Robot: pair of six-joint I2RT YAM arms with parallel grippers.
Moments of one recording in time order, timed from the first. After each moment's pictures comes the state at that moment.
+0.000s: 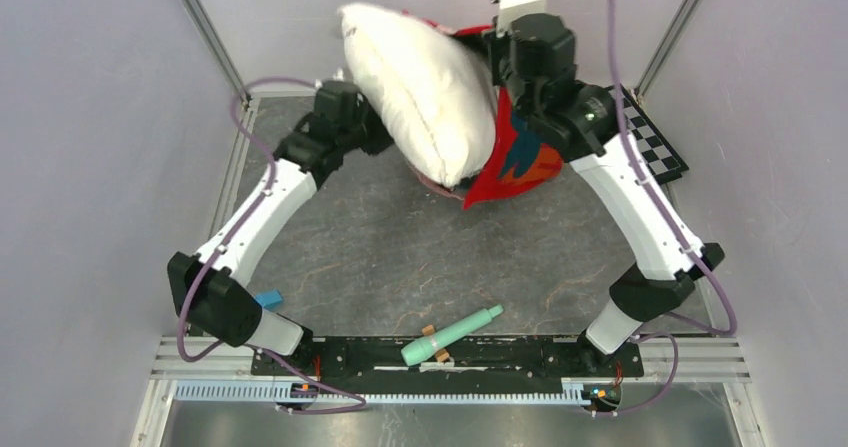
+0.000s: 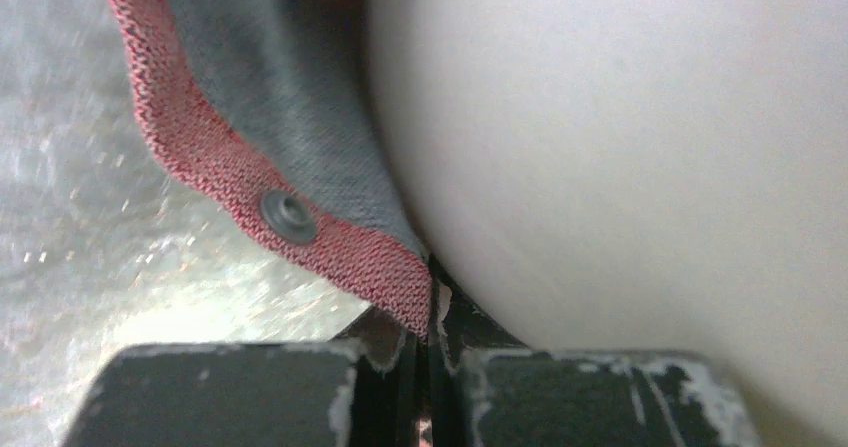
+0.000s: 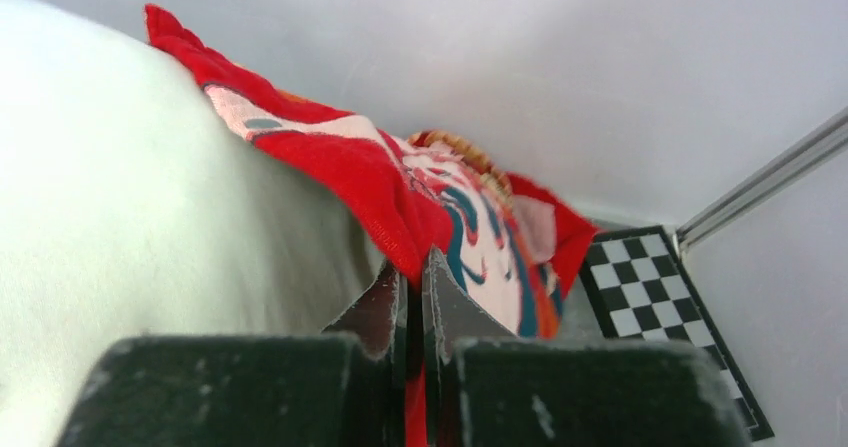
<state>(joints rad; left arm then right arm) -0.44 1.46 1.33 -0.40 0.10 -0.99 0.71 1.68 2.18 -0.70 0.58 -0.05</state>
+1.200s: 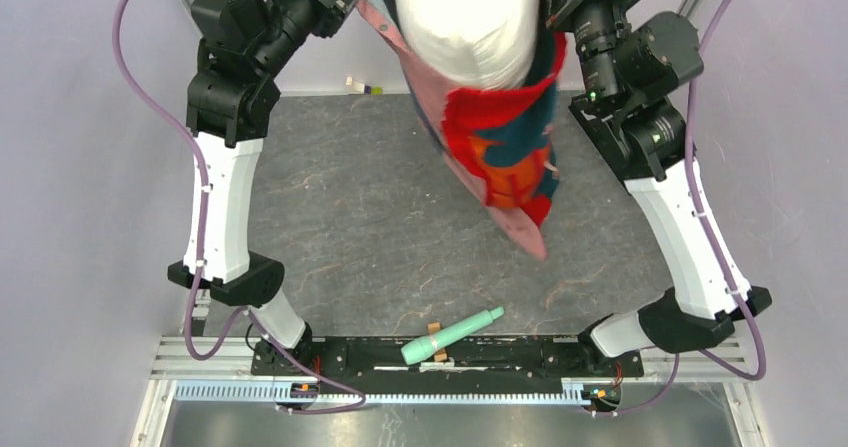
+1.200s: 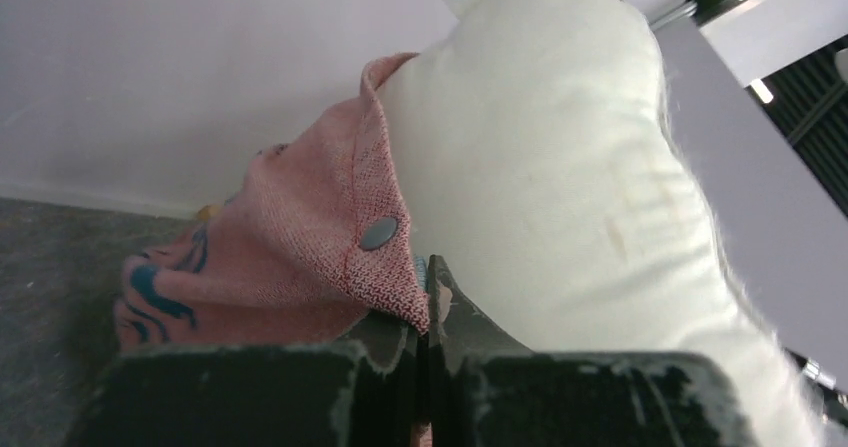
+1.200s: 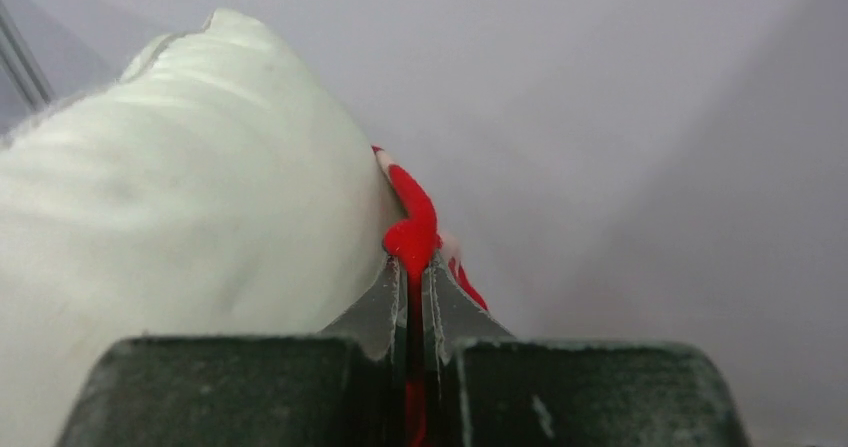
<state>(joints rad) -0.38 1.68 2.51 -0.70 0.09 -0.95 0.53 1.47 2.05 -0.13 0.35 0.04</state>
